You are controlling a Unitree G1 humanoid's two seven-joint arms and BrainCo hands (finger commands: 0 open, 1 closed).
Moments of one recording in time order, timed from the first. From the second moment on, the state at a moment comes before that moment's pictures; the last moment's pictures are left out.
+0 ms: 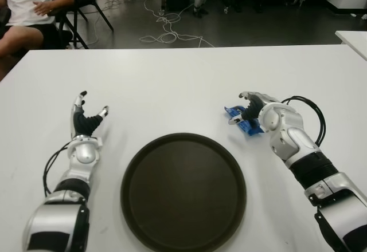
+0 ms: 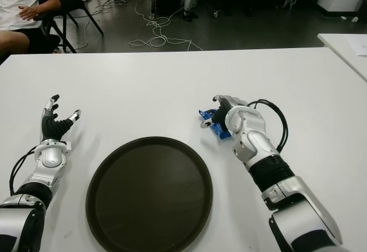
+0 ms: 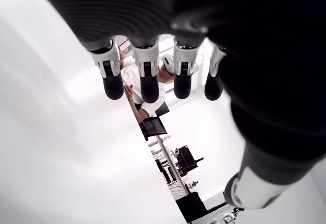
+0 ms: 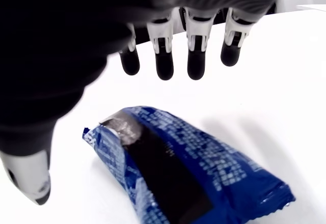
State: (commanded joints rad) left arm -0.57 0.26 0.07 1.22 0.18 -0.50 0.42; right arm -0.63 -0.31 0.43 0.45 -0.71 0.46 0.34
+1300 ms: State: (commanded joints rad) left arm -0.57 0.26 0.07 1.22 0.17 -0.51 0.41; right arm -0.62 -0.31 0.42 0.45 -0.72 0.52 0.33
